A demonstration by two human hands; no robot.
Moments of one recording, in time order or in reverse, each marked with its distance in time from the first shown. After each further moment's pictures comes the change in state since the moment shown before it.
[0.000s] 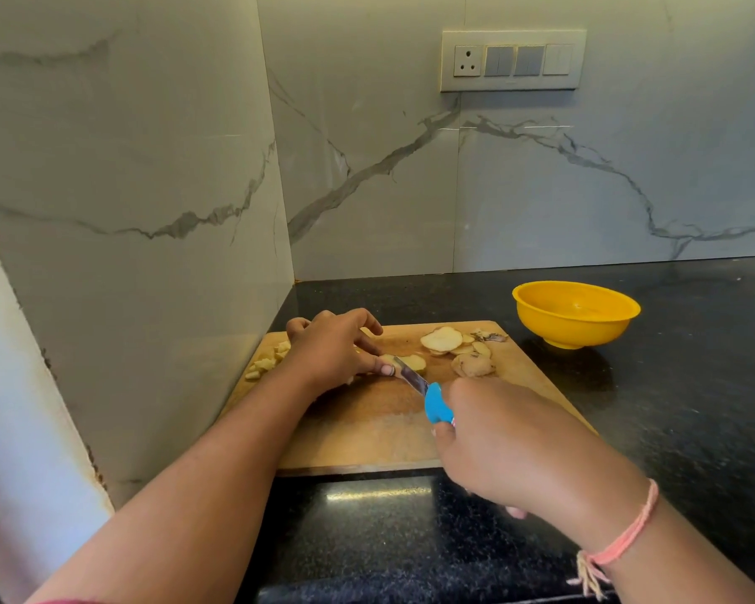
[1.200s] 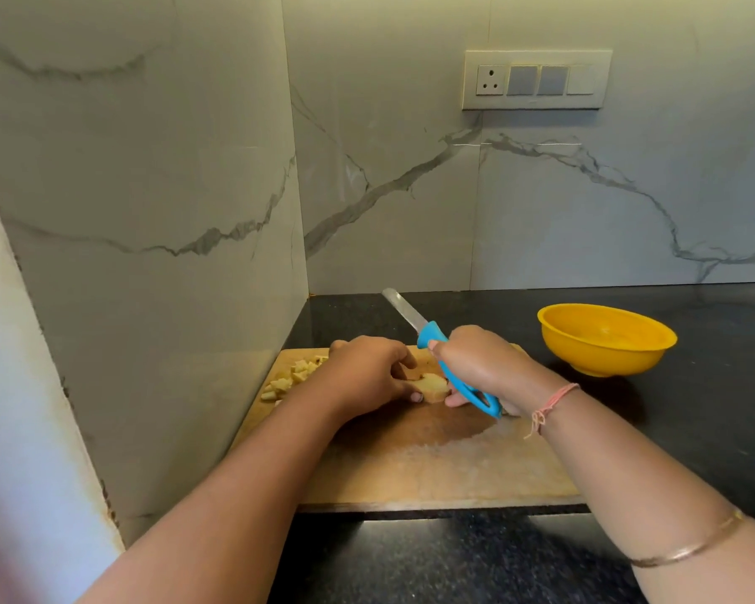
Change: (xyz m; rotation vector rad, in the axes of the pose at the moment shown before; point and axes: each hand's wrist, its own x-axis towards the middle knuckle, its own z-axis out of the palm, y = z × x) left_hand -0.006 0.018 -0.012 0.056 -0.168 0.105; right_hand 0.118 0.009 -0.008 0.768 0.026 0.250
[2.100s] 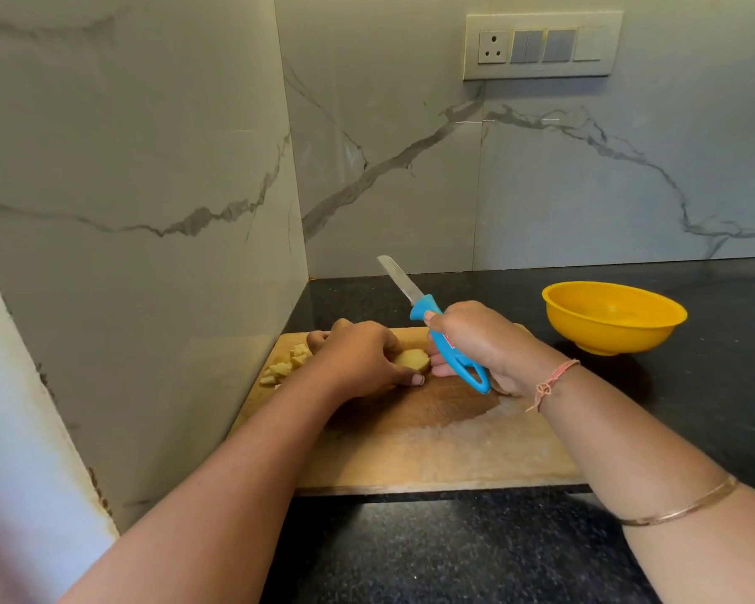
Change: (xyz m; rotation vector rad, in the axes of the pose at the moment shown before) left_hand 0.002 -0.005 0.004 0.041 -0.014 -0.153; right_hand 0.011 0.005 0.003 0.337 -0.047 0.004
